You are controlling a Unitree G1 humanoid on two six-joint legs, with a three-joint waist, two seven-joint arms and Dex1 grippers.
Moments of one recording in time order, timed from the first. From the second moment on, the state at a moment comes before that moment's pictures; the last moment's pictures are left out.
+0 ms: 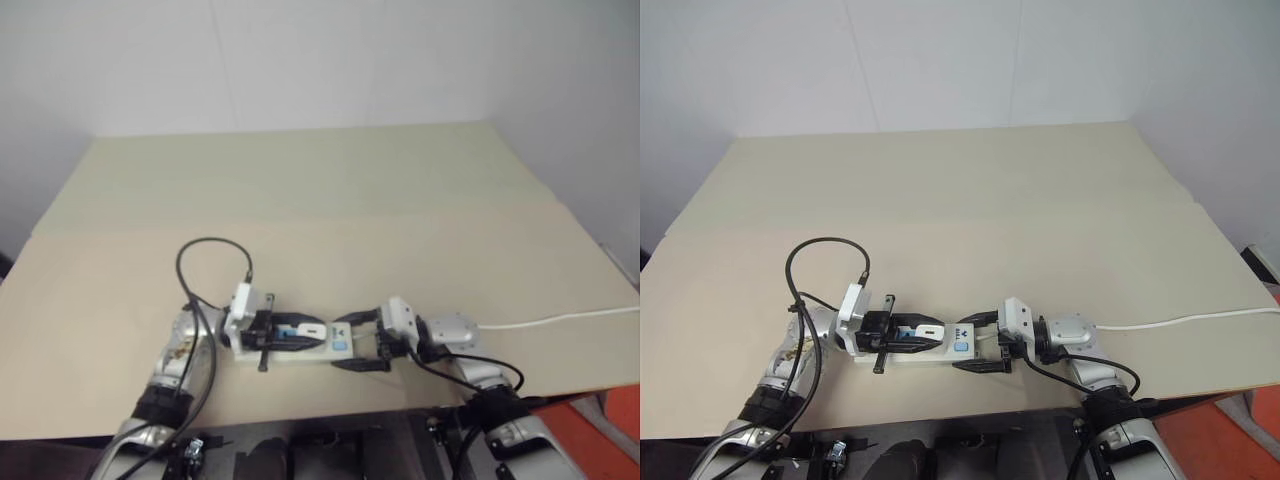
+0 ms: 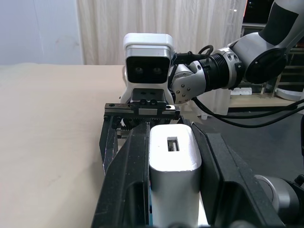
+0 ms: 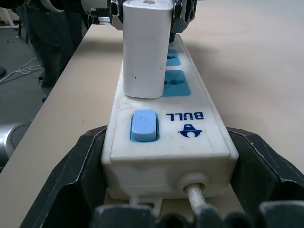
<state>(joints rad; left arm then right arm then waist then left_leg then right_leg) -0.32 0.41 -0.16 0.26 -0.50 -0.10 -1.49 -0.36 -0.37 0.24 0.37 0.25 -0.24 1.35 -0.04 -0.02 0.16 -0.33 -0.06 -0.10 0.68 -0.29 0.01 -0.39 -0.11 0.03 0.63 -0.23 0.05</state>
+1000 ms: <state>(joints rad) -0.27 0.47 -0.13 0.25 -0.45 -0.13 -1.45 -0.35 -0.37 0.25 0.37 0.25 -0.25 1.35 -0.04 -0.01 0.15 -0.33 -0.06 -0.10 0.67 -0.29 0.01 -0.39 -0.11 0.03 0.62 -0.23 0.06</state>
